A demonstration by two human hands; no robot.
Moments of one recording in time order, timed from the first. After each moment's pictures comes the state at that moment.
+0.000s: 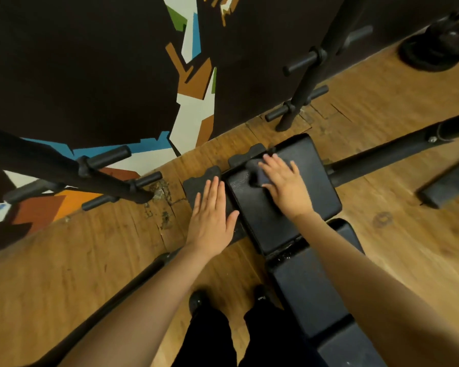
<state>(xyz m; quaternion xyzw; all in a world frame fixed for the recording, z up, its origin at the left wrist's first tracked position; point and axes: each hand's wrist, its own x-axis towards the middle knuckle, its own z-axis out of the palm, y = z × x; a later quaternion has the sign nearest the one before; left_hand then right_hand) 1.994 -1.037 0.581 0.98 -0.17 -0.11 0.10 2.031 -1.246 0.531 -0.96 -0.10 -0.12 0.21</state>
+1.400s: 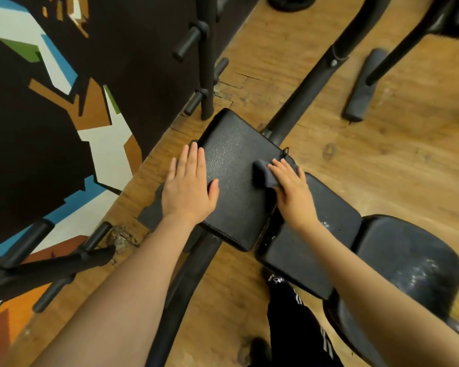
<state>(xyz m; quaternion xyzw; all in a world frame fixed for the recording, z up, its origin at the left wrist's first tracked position) 2.082 -1.100 0.564 0.91 -0.41 -0.01 -0.08 1.936 -1.261 0.499 -0.89 0.25 -0.17 0.33</state>
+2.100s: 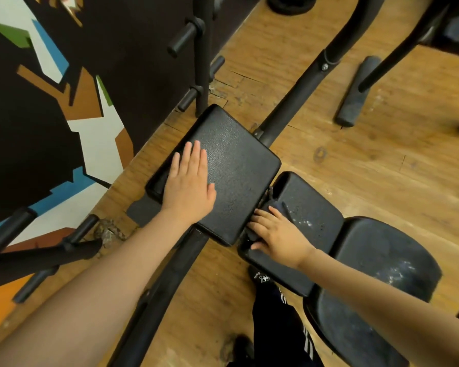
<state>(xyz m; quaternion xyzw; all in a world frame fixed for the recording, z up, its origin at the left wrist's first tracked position) 2.059 -1.116 0.557 0.89 -0.44 -0.01 -0.11 1.873 -1.249 0.470 -0.99 -0.03 0.03 0.14</state>
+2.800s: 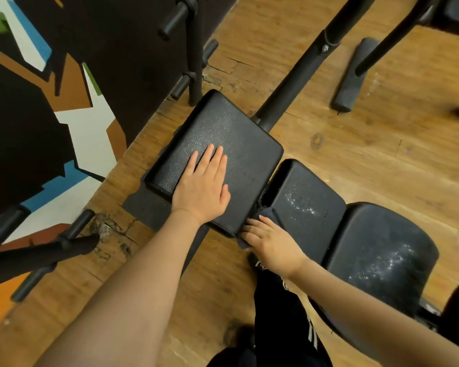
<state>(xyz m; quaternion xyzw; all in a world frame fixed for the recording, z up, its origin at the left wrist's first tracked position) 2.045 -1.116 0.548 0.84 -0.52 -0.02 -0.14 1.864 -1.200 0.458 -0.99 -0.01 0.00 0.17</state>
